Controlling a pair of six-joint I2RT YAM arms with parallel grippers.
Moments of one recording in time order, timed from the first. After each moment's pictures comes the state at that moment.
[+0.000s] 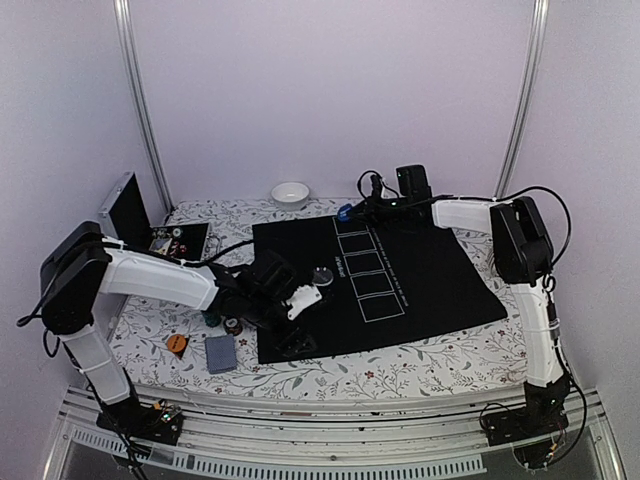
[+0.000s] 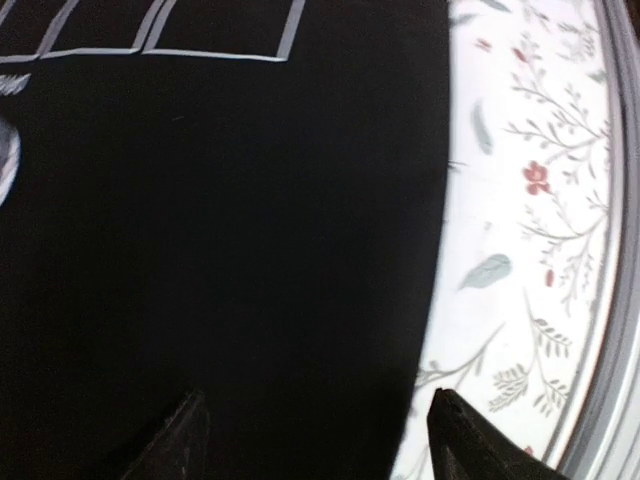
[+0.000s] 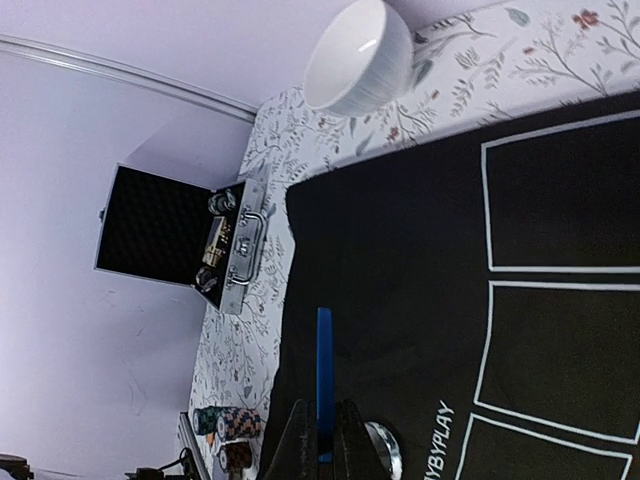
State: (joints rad) left arm -0.91 1.73 0.95 -0.20 0.19 0.14; right arm 0.43 2.35 1.86 0.02 -0.66 0.77
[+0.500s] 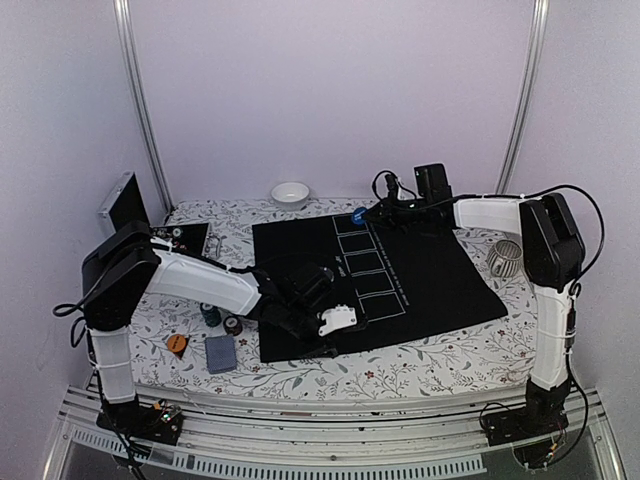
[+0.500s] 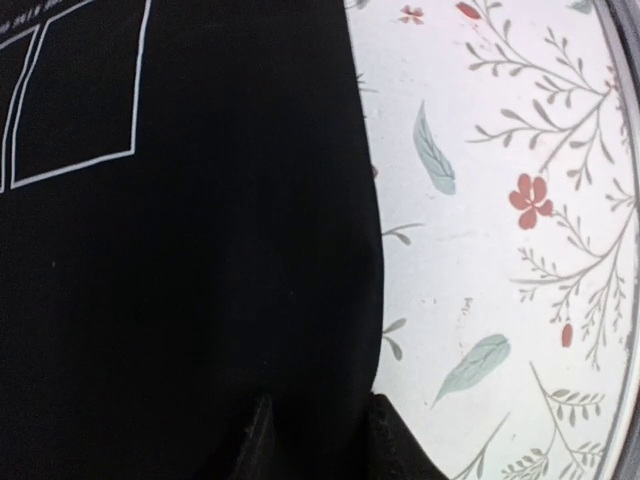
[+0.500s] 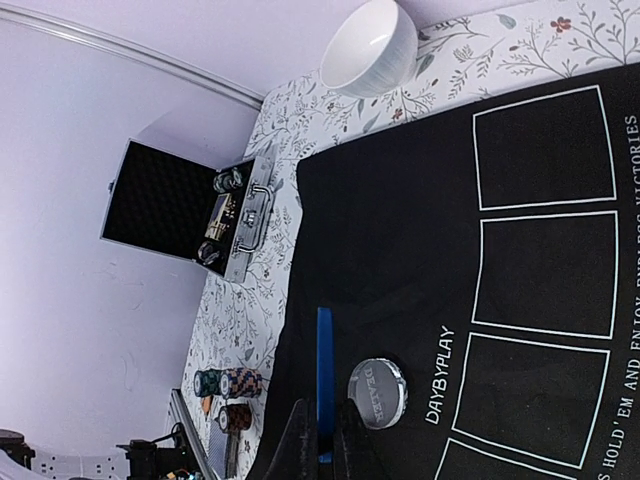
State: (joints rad) left arm -1.01 1.97 1.17 -0.24 0.19 0.40; right arm 0.40 2.12 1.57 0.02 -0.66 0.68
